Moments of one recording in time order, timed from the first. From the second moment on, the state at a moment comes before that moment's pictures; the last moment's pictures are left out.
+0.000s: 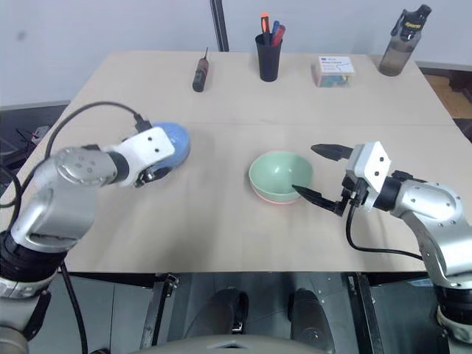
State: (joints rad) left arm -0.51 0.94 -0.27 -0.45 0.32 1.04 -0.85; right arm -0.23 -0.73 -0.10 -0.43 0.48 0.32 0.92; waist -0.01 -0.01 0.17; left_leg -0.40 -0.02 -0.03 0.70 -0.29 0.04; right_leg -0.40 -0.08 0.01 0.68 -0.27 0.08
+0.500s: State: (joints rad) left arm -0.62 0.82 -0.38 -0.16 0.39 0.87 -0.72; right arm -0.17 -0.75 -0.12 -0.45 0.47 0.30 0.92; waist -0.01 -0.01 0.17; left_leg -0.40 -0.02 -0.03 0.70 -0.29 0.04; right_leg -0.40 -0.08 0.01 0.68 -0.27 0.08
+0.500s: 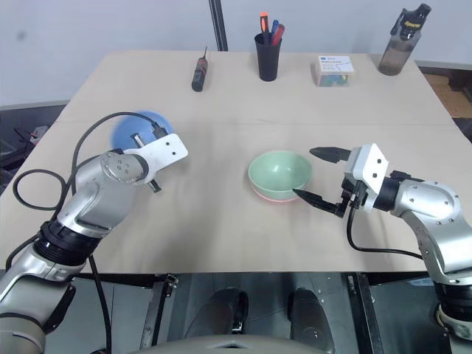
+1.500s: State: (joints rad) left arm -0.79 0.55 -0.18 -0.03 -0.19 0.03 -1.15; right arm 0.07 -0.76 -0.30 -0.65 0.51 0.42 0.76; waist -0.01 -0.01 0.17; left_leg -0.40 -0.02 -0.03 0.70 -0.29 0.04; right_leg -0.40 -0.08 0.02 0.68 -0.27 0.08
